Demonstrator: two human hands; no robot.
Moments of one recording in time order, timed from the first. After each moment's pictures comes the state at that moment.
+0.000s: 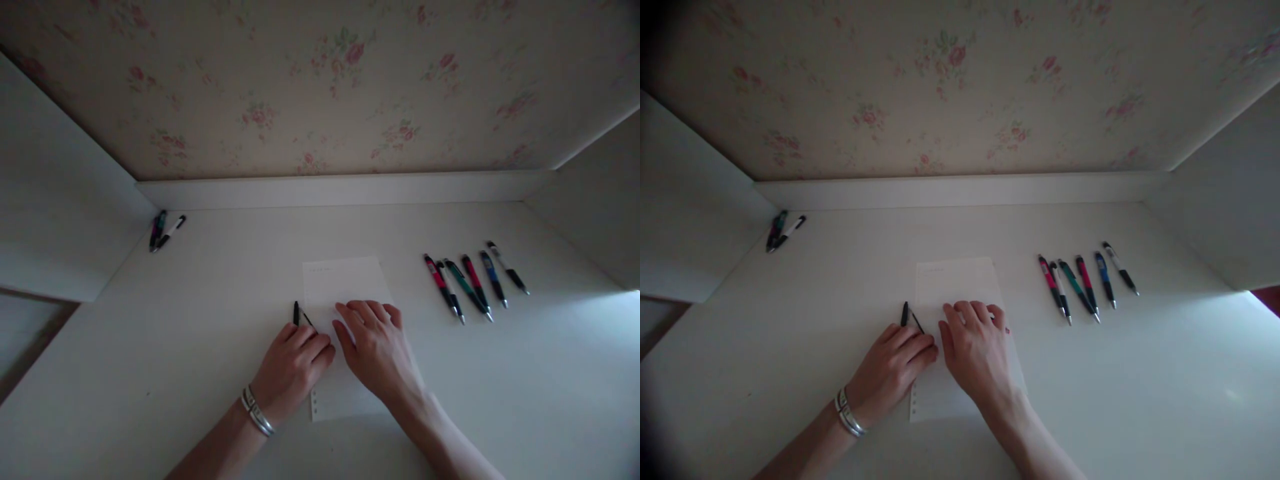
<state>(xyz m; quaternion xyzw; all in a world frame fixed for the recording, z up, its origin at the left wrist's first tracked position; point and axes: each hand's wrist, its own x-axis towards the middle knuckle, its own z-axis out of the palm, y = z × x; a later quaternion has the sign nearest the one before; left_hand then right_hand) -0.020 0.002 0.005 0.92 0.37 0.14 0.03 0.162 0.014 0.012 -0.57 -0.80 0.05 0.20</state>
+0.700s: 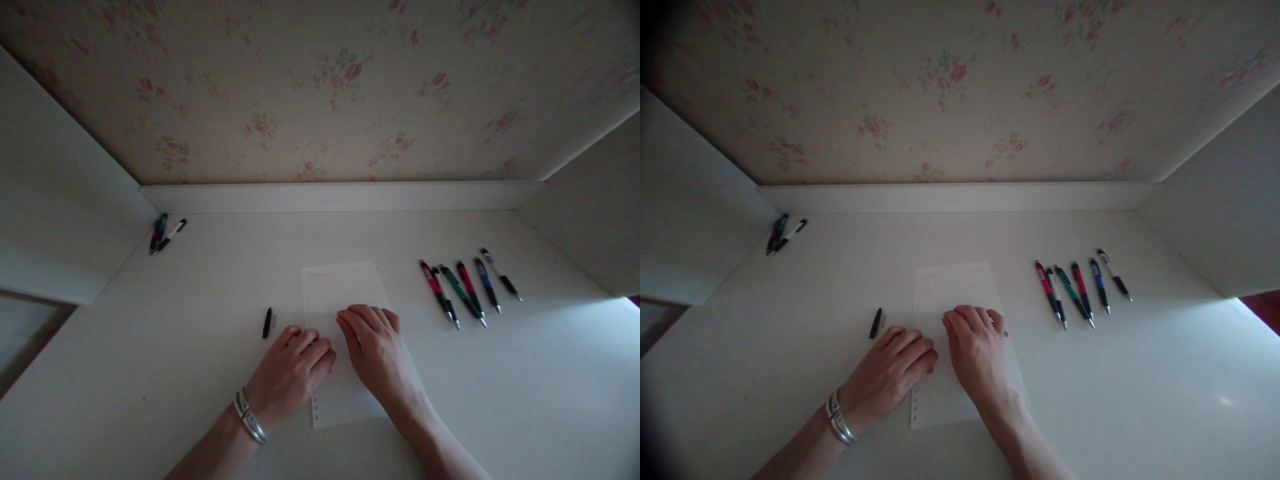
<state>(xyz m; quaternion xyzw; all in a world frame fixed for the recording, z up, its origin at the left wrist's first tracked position) -0.021 0.005 0.012 0.93 0.34 0.12 0.02 0.165 0.018 0.005 -0.57 -0.77 0.06 0.30</state>
